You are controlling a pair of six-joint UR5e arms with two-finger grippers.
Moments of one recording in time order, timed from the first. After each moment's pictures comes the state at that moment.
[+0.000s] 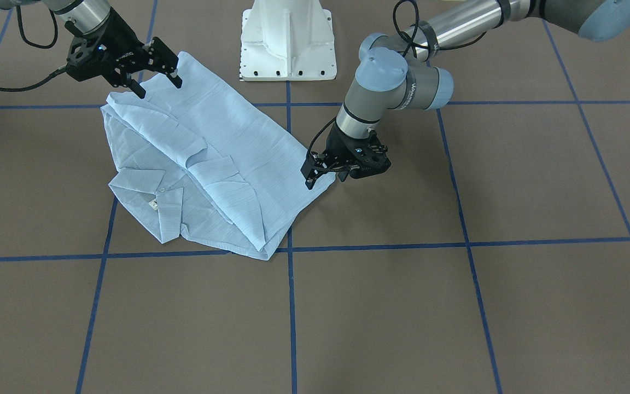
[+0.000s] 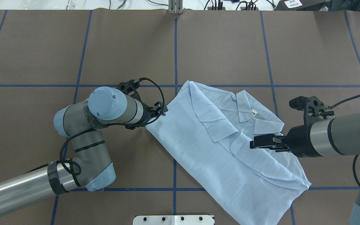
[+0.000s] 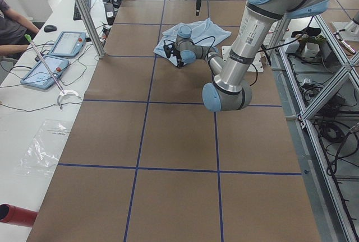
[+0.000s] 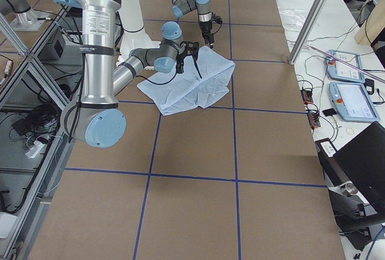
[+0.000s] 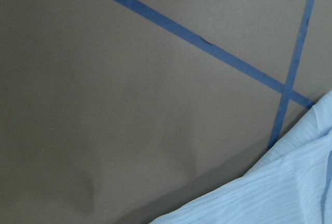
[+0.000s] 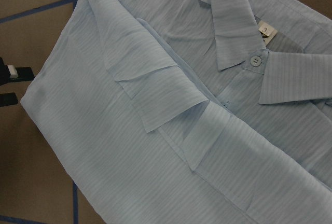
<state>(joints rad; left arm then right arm) -0.48 -2.17 -1.55 -2.06 -1.78 -1.72 0.53 -1.63 2.22 -1.04 1.95 1.40</state>
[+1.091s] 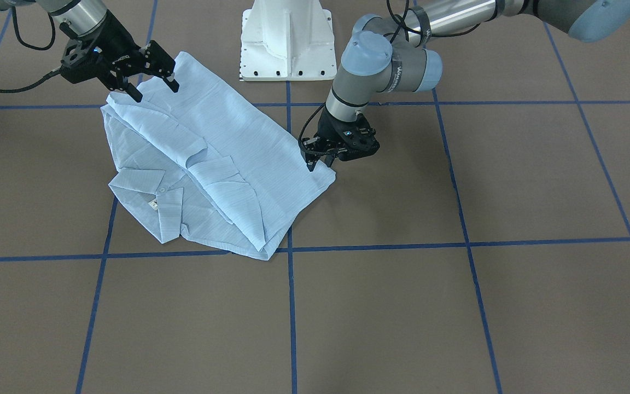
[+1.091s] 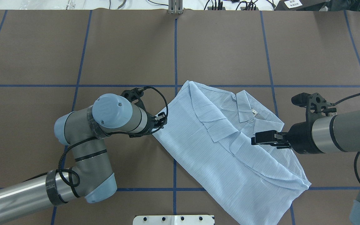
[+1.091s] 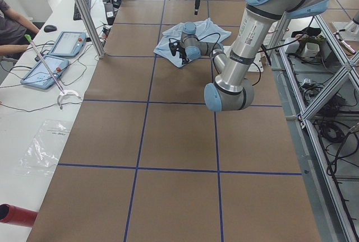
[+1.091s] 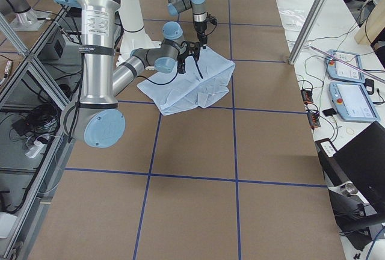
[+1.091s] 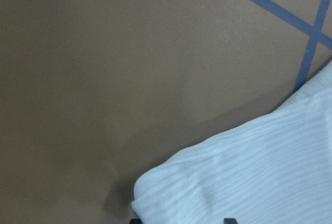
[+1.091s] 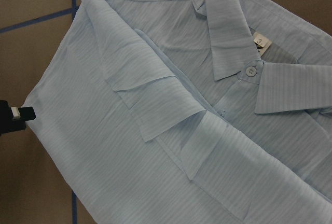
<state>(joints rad) -0.45 -2.17 -1.63 -1.95 -1.79 -1.72 0.55 -1.63 2.22 -1.04 1.95 1.40</state>
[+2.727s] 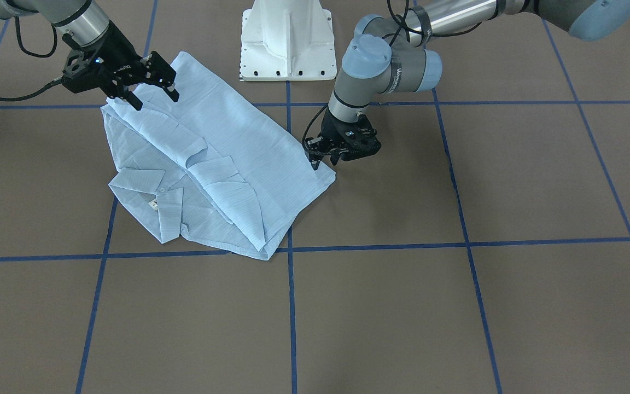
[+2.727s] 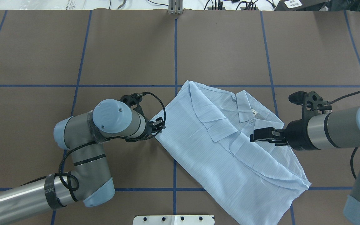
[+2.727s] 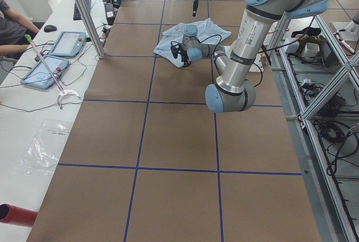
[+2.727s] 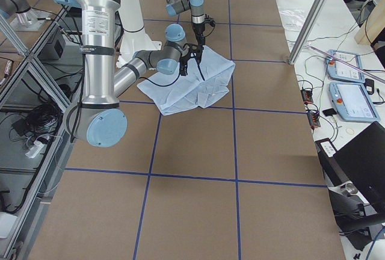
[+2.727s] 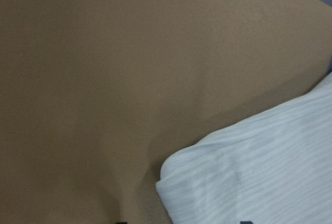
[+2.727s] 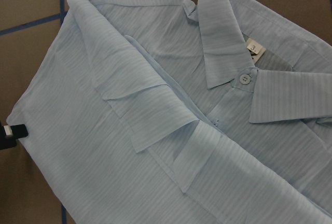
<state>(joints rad) -0.43 -2.15 -1.61 -1.94 -1.79 -1.70 0.56 -1.60 2.18 -1.04 1.95 1.40</state>
